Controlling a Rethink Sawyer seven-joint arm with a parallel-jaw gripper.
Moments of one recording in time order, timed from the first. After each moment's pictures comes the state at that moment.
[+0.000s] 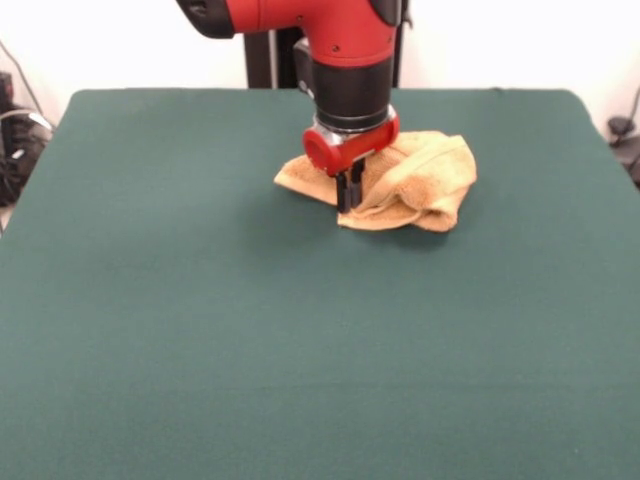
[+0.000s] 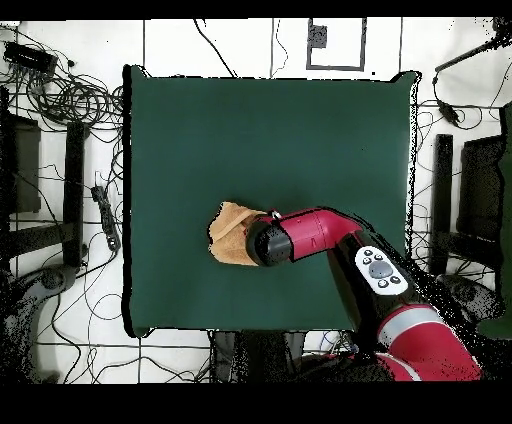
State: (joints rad) arm -0.47 -0.49 0.36 1.73 -0.68 0.42 1.39
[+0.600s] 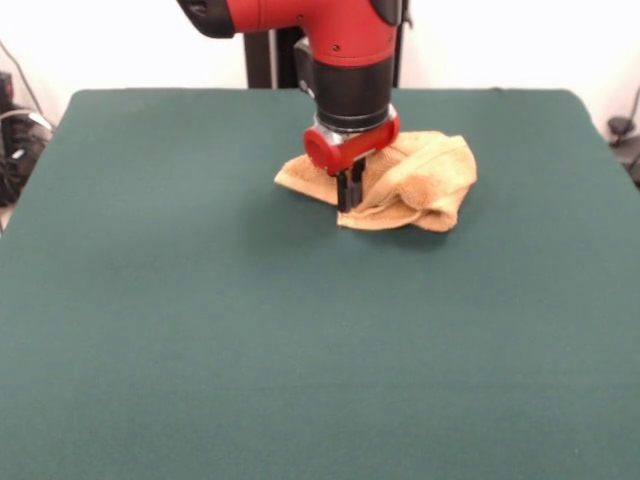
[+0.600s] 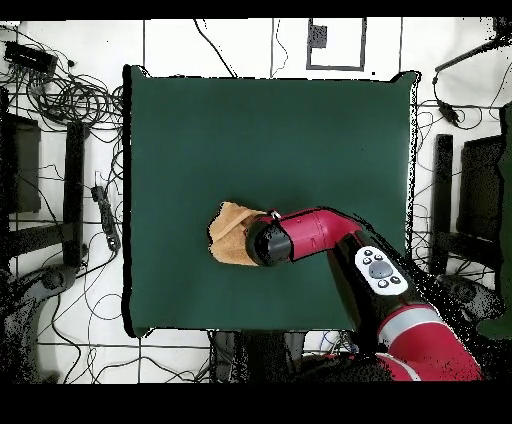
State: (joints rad) arm -0.47 -0.49 0.36 1.73 -0.67 0.42 1.39
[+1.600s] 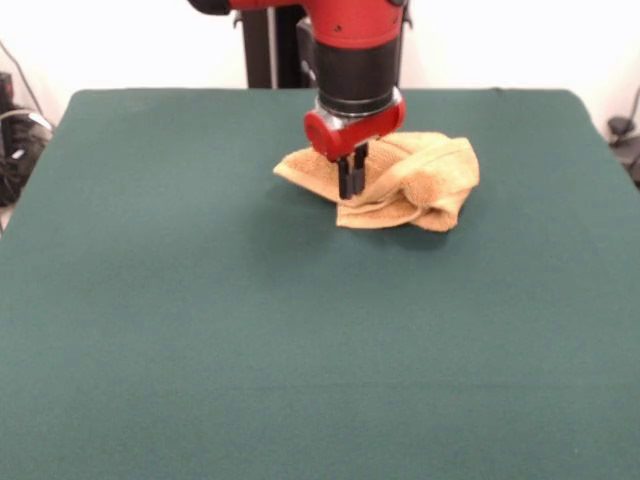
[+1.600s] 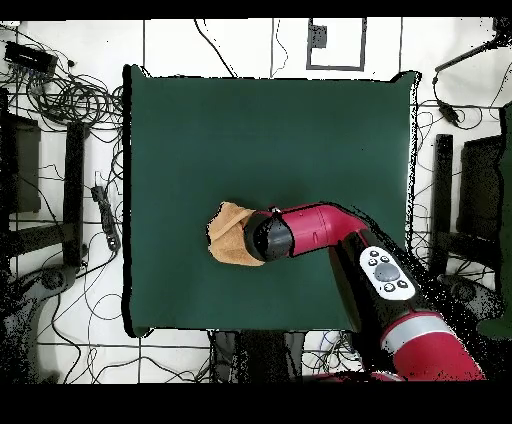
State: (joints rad) arm -0.47 -0.55 0.37 1.74 -0.60 0.50 1.39
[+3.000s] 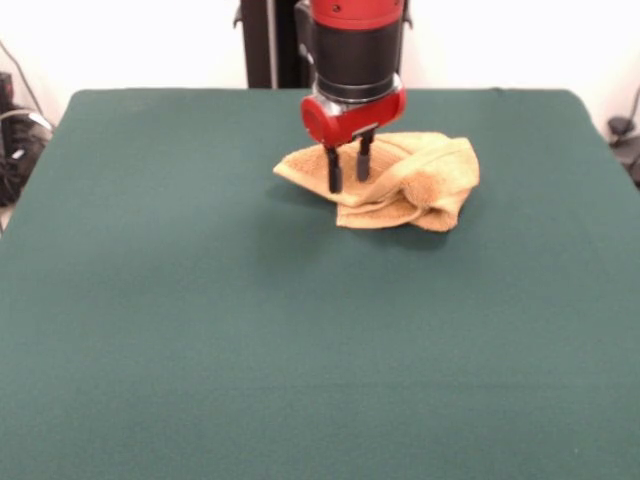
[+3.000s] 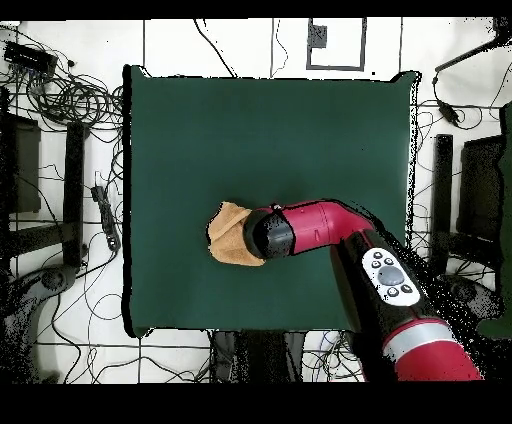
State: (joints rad) arm -0.46 -0.59 0.37 1.74 -0.59 0.52 1.39
